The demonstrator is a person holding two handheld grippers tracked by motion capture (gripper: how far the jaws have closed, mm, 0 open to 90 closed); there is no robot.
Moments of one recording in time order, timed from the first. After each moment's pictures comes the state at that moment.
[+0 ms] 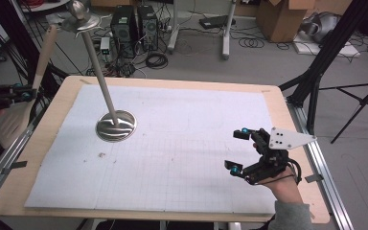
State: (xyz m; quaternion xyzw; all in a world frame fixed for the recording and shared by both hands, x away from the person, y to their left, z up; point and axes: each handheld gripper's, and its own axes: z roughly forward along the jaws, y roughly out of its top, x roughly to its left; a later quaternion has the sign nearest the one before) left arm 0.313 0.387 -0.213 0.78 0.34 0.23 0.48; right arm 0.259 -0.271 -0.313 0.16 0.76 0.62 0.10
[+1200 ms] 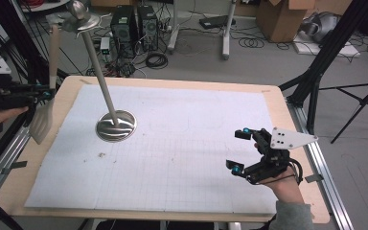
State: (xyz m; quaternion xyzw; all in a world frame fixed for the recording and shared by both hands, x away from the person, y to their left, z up) left arm 0.337 0.360 -0.226 0.79 0.34 0.23 0.46; right arm 0.260 -0.275 -0.314 0.17 0.76 0.62 0.10
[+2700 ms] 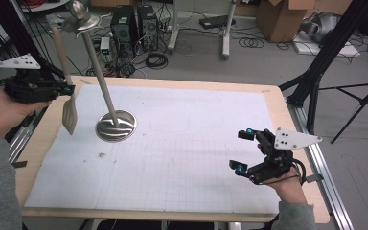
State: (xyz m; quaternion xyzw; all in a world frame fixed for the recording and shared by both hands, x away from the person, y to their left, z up) left arm 0.373 0.327 -0.240 0.79 0.35 0.22 0.45; right arm 0.260 -0.283 -0.315 0.17 0.75 0.62 0.10
